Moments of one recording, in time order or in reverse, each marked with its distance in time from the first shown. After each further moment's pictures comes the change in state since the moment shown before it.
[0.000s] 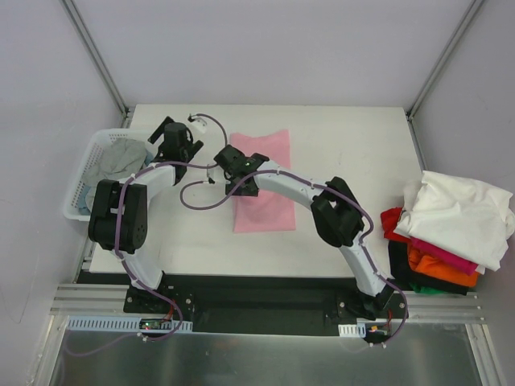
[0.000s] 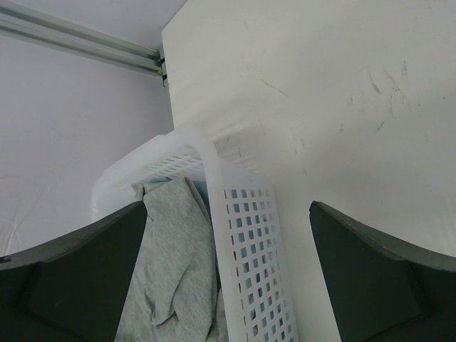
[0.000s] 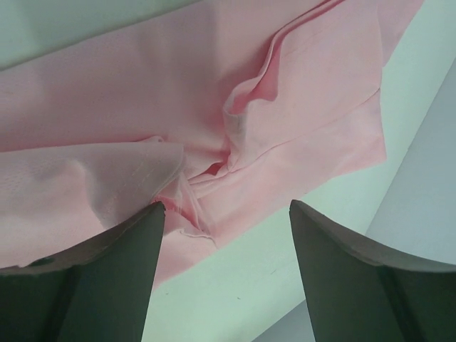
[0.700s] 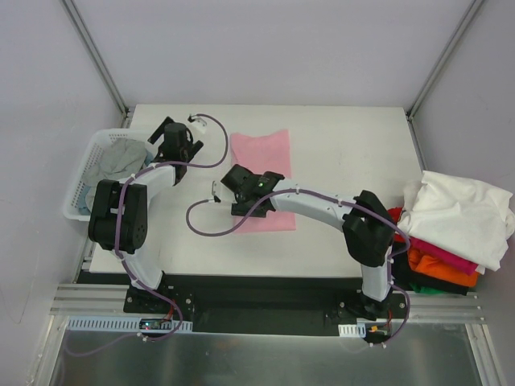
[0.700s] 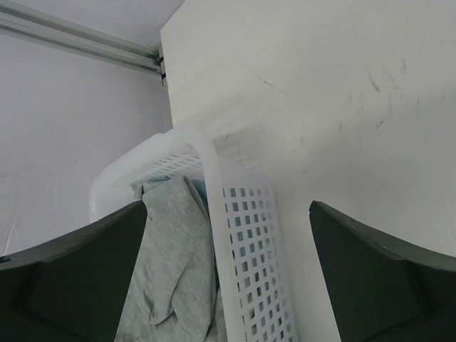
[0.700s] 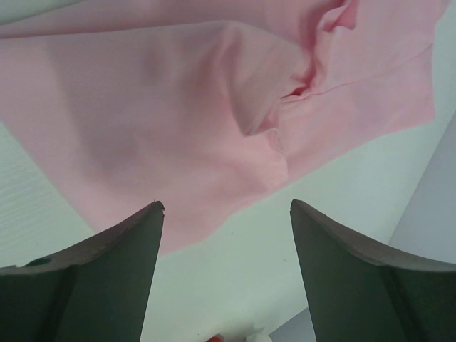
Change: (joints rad) left arm 0.000 0.000 -0.003 0.000 0.000 -0.001; right arm 0.103 -0.317 -0.346 0.023 -0.009 0.134
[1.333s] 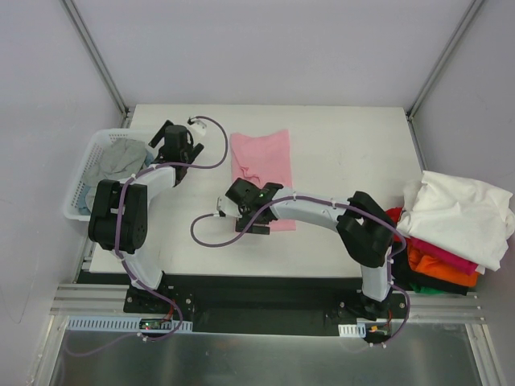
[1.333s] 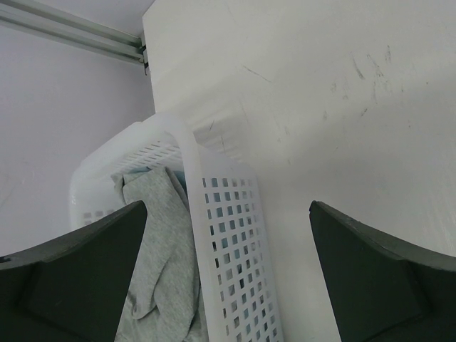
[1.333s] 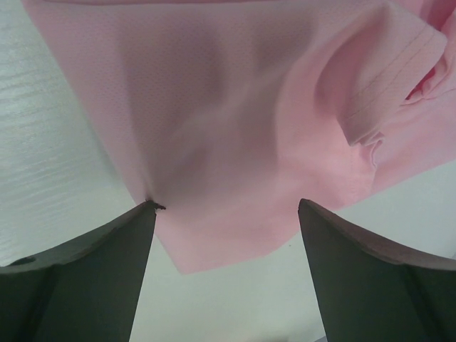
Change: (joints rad) left arm 0.000 0.000 -0.016 -0.021 0.009 -0.044; right arm 0.019 0.000 -0.148 0.032 -0.117 0.059
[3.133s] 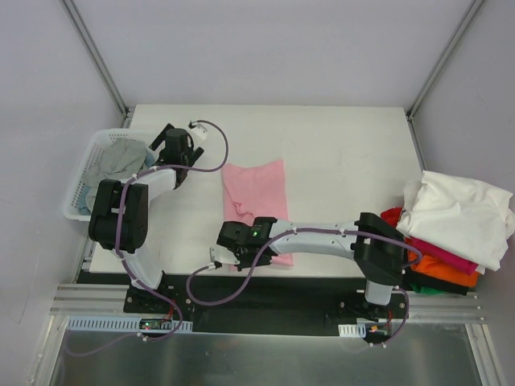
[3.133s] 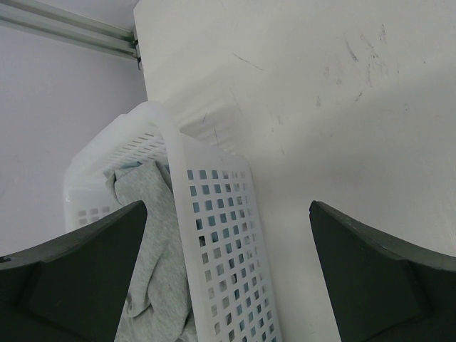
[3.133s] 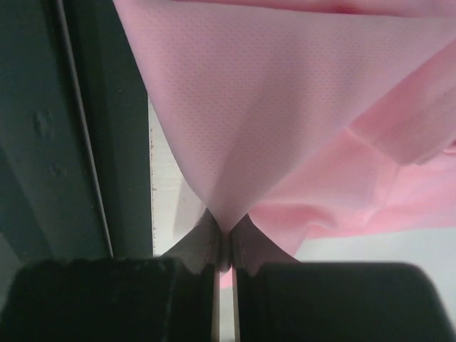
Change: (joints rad) left arm 0.000 0.006 -0.032 0.018 0.000 0.021; right arm 0.264 -0.098 -0.094 -0.190 -0.167 0.087
